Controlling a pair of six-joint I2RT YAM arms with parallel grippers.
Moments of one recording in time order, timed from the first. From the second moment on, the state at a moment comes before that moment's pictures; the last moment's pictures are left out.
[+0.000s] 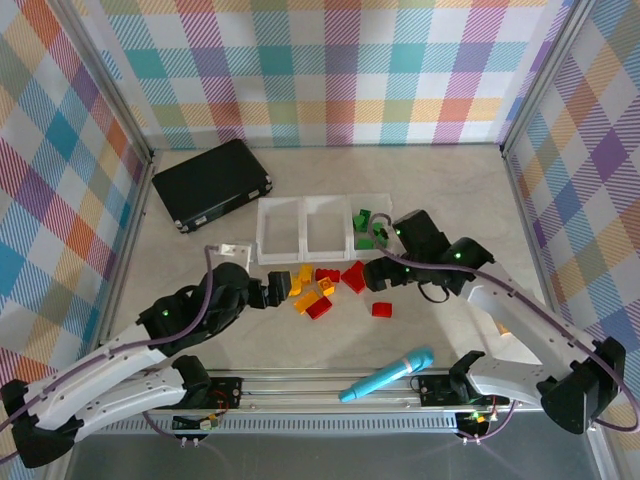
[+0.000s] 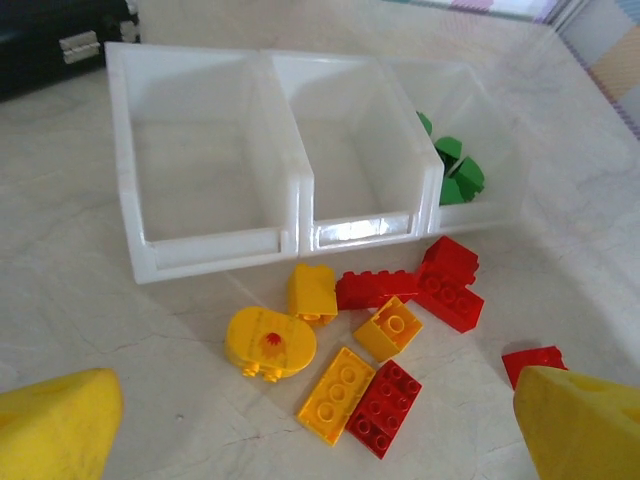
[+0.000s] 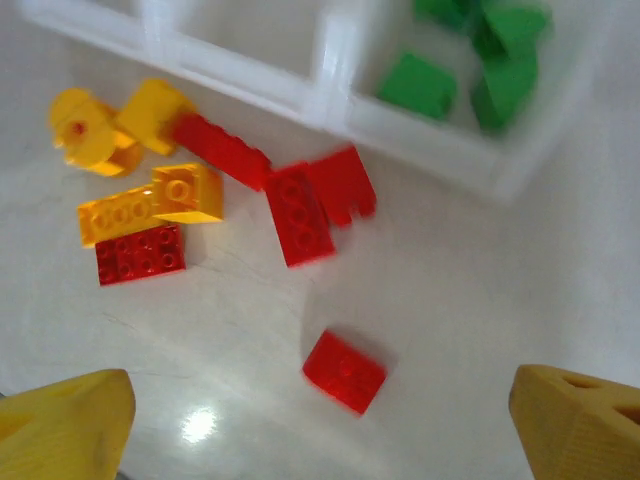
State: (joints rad) left arm -0.92 0.69 0.73 -0.62 -0.41 -0.61; right arm 0.66 1.10 1.05 -0.90 -0.02 0.09
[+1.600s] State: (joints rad) left arm -0.92 0.30 0.67 -0.82 -0.50 -0.61; right arm 0.63 1.43 0.73 -0.58 -0.11 -1.03
